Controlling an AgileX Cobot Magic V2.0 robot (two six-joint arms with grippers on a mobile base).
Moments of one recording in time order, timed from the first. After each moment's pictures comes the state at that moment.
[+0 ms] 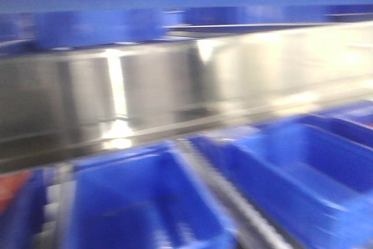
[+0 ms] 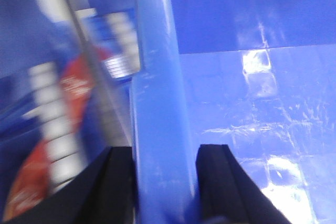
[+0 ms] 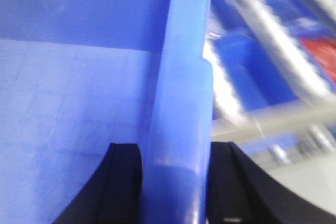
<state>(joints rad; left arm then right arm) -0.21 1.12 -1.63 0.17 1.27 -0.21 0.33 1.08 -1.59 -0.05 1.25 0.12</state>
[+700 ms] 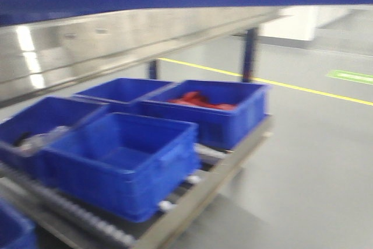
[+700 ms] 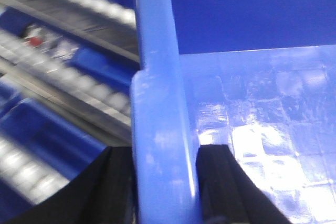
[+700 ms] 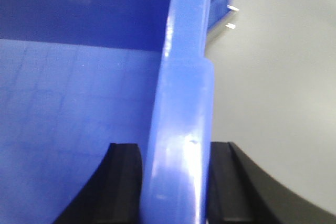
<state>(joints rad) -0.21 1.12 -1.63 0.17 1.27 -0.21 0.33 1.08 -1.59 -0.05 1.25 0.12</state>
